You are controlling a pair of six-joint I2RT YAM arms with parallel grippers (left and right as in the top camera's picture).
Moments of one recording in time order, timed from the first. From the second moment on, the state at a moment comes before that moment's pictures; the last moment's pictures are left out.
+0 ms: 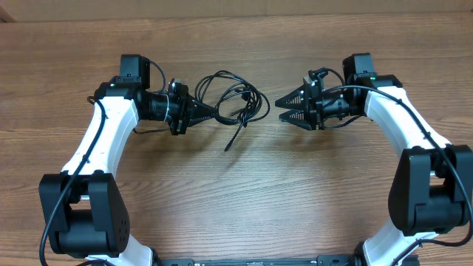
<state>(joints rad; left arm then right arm) -0.01 1.76 1.30 -0.84 1.09 -0.84 0.07 1.85 1.31 -0.82 -1.30 0.44</state>
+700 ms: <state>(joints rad) -0.03 1.76 1.30 -0.84 1.09 -0.78 0.21 1.85 1.31 -0.56 -1.21 0.84</state>
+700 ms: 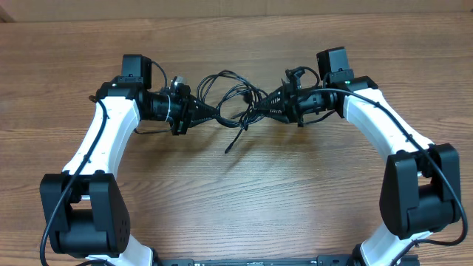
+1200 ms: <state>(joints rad) -0.06 1.76 1.30 -0.85 1.12 -0.84 0.21 1.85 1.31 -0.53 -1.14 0.91</state>
